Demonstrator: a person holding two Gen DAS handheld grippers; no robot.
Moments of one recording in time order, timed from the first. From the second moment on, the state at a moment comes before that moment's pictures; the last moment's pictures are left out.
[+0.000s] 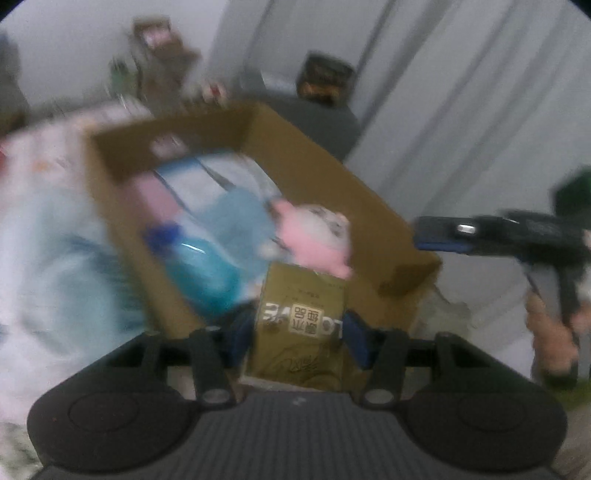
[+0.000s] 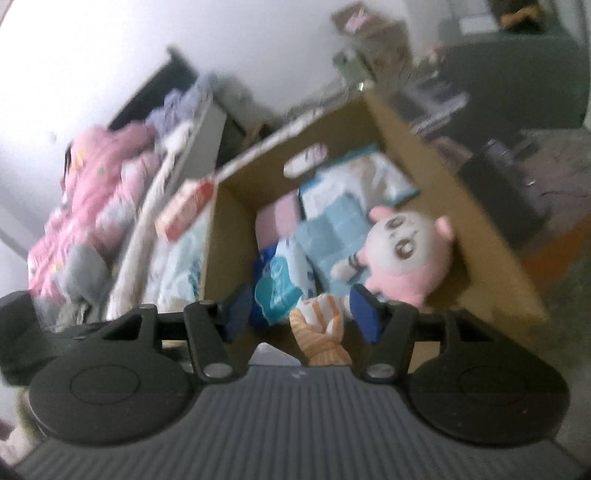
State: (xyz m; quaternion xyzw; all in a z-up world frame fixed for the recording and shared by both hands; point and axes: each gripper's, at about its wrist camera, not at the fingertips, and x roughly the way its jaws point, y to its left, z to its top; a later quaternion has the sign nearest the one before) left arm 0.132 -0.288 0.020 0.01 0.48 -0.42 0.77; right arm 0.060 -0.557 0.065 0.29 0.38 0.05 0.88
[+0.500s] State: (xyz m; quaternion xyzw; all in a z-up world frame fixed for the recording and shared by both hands) left arm 0.154 -0.385 -0.045 0.02 0.55 -0.40 0.73; right arm -0.010 -0.602 0.040 0.35 0.35 -0.01 0.87
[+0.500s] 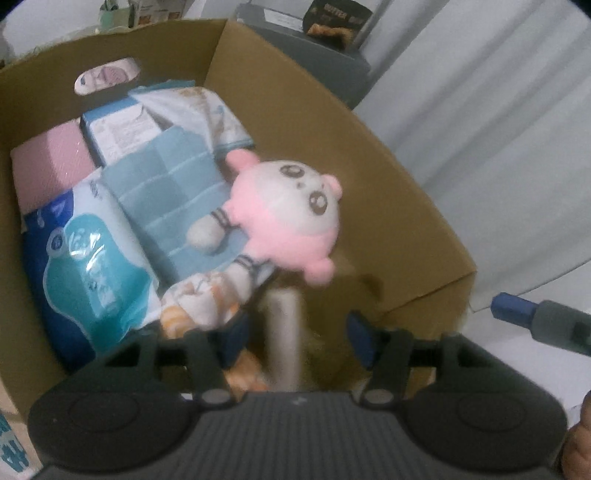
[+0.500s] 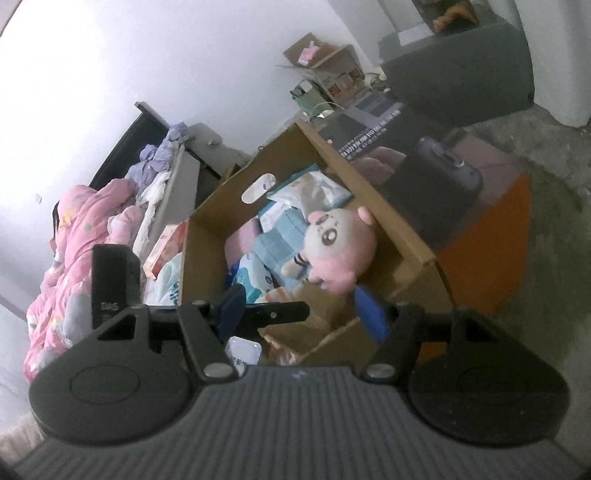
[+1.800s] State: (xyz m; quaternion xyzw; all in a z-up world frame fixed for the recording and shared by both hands) left arm 0.082 -0.051 -0.023 0.09 0.42 -0.21 0.88; right arm 0.148 -0.259 -0.001 0.23 0.54 0.28 0.76
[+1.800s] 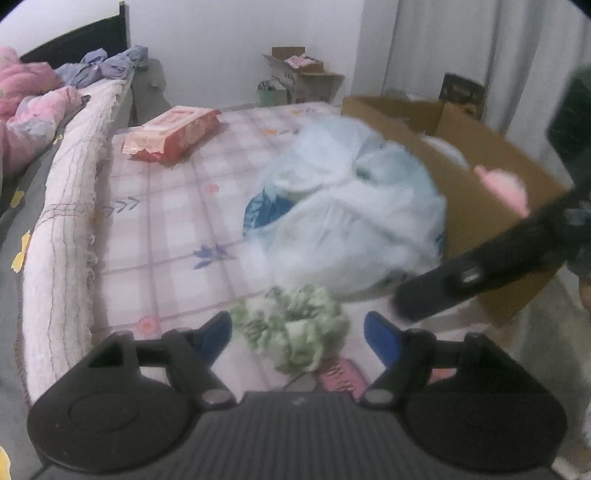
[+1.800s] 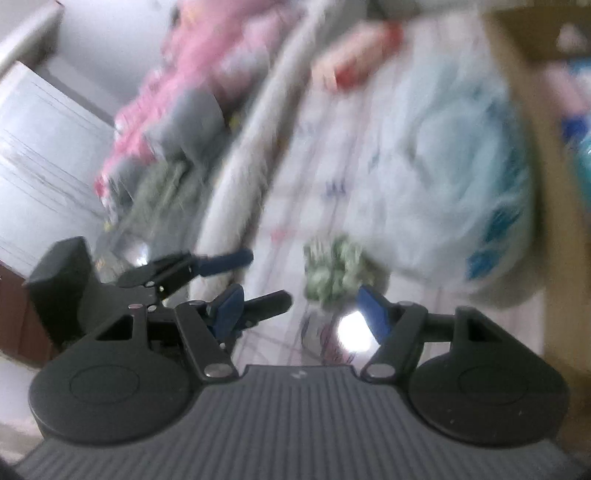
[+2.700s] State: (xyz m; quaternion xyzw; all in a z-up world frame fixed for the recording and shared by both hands) left arm 0.104 -0.049 -0.079 0.11 0.43 -0.23 0.87; right arm 0.195 -0.215 -0.091 0.30 0.56 0.20 0.74
